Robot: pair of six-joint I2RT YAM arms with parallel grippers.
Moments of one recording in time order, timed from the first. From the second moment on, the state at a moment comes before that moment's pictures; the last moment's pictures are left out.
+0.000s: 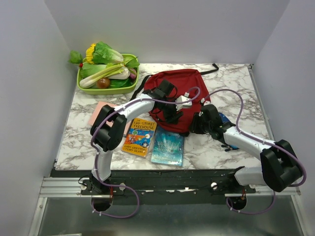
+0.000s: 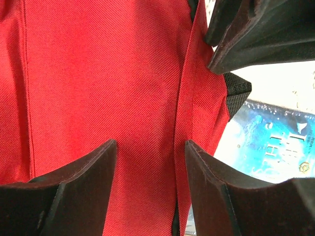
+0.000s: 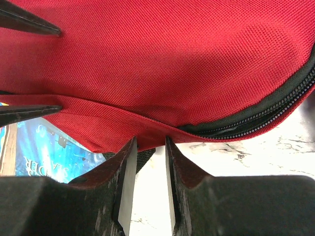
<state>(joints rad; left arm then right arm) -0.66 1.99 1.55 -0.53 0.60 0.62 0.50 1.32 0.65 -0.10 0.01 0.50</state>
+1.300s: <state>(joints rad) -0.50 2.04 1.83 -0.33 0.66 0.16 0.50 1.33 0.57 -0.02 -0.04 0.58</state>
